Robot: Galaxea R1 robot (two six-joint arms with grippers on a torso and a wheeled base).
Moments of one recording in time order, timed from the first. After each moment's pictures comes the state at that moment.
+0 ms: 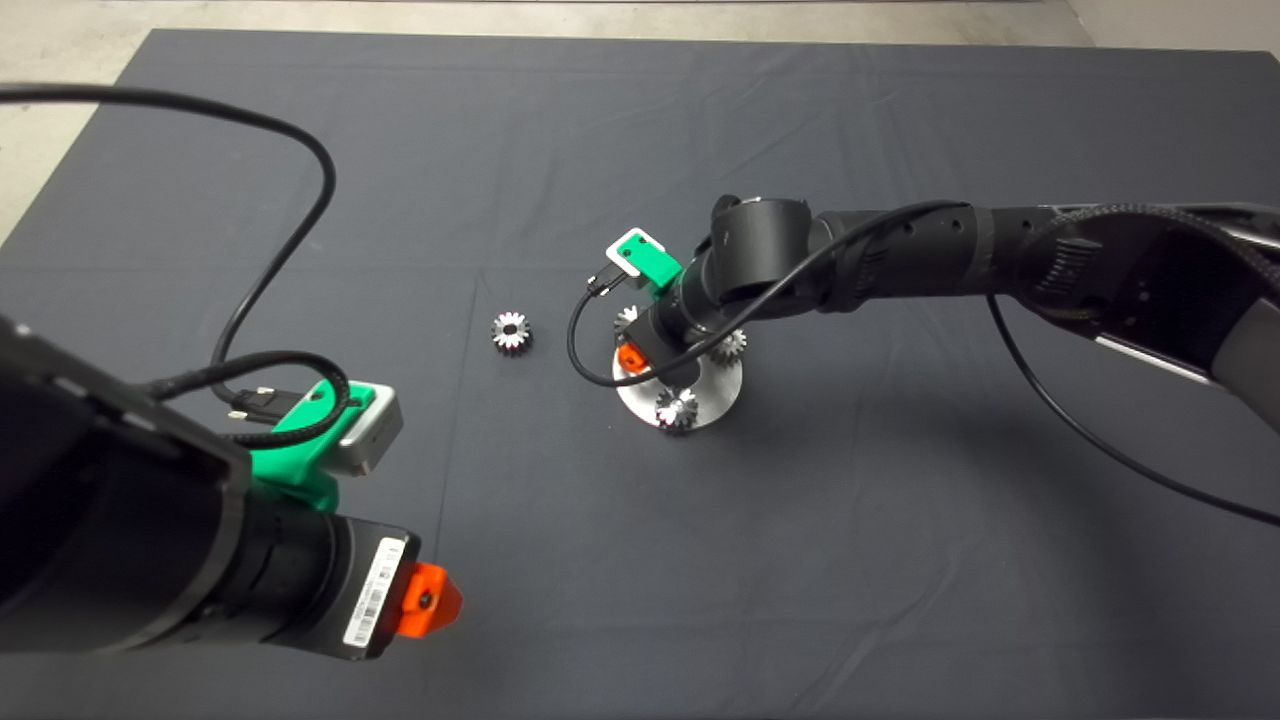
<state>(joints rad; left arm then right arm) -0.72 2.35 -0.30 0.03 1.53 -1.88 0.26 2.89 -1.32 -0.77 -1.37 0.90</state>
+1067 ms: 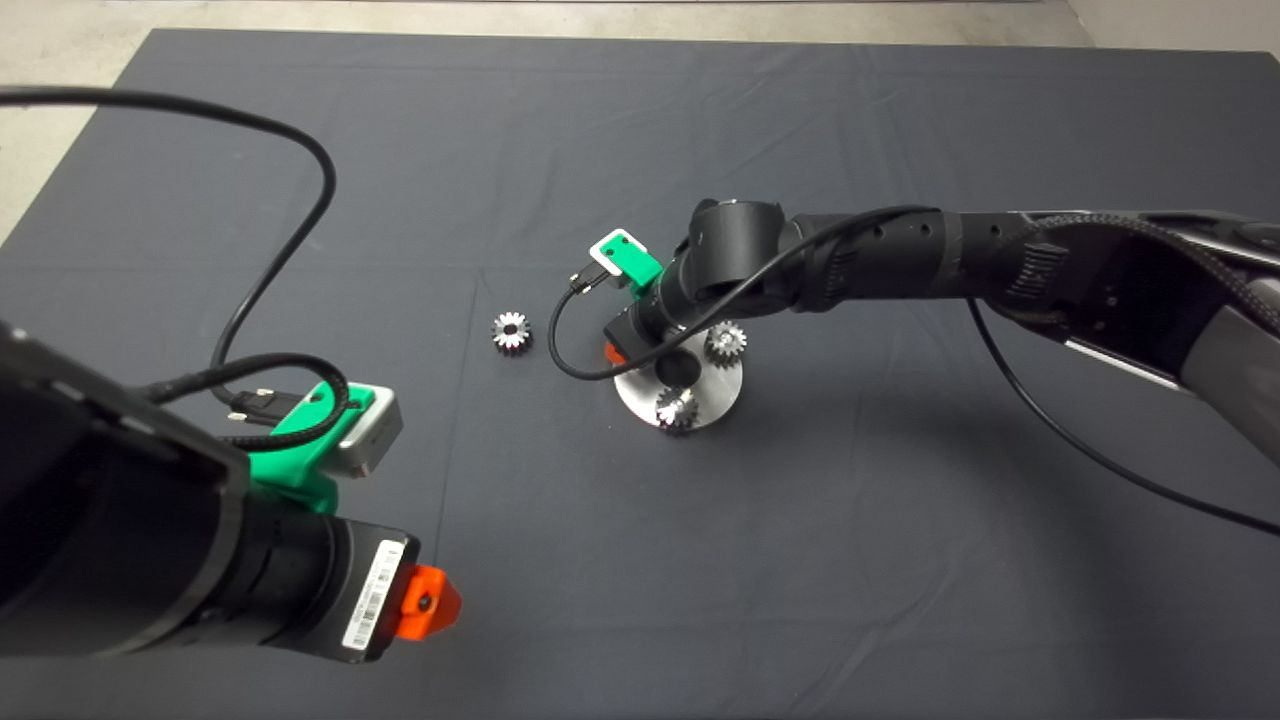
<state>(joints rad) -0.72 2.35 -0.30 0.03 1.53 -1.88 0.25 2.92 -1.37 -0.77 -1.31 0.91</state>
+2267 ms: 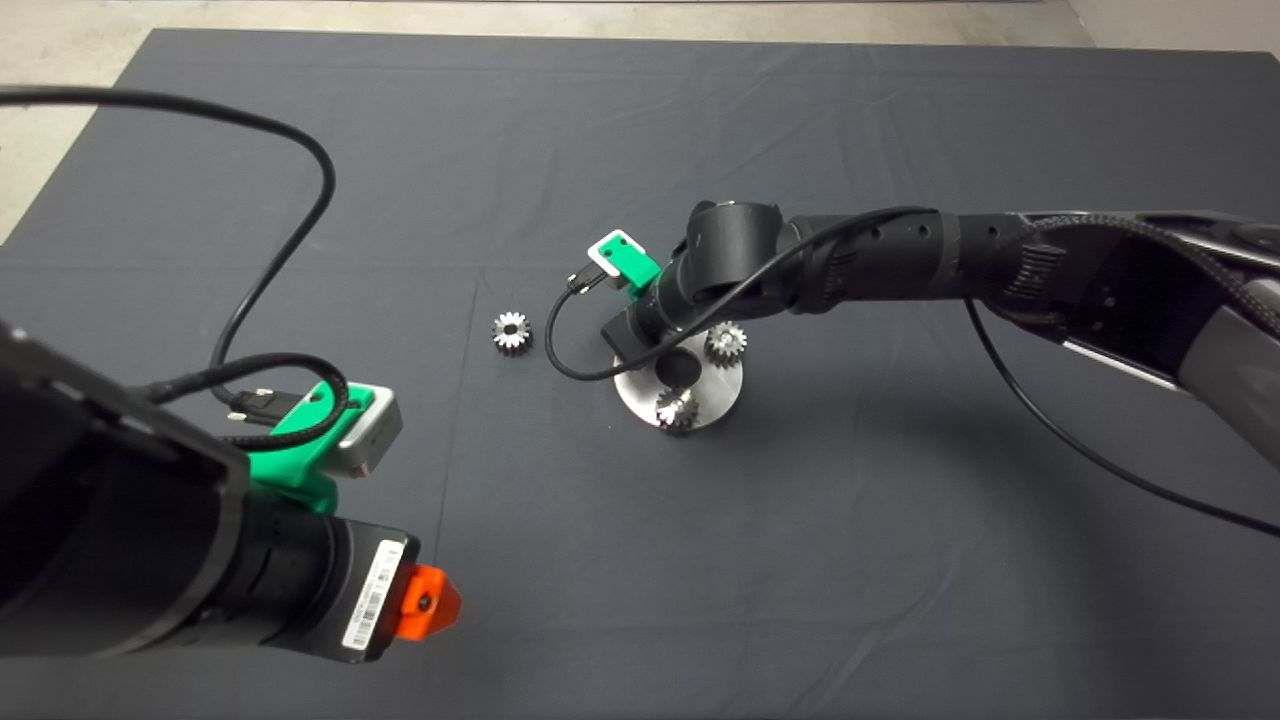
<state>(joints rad) -0.72 2.35 -0.30 0.03 1.53 -1.88 0.25 2.92 -1.37 -0.77 -1.31 0.93</state>
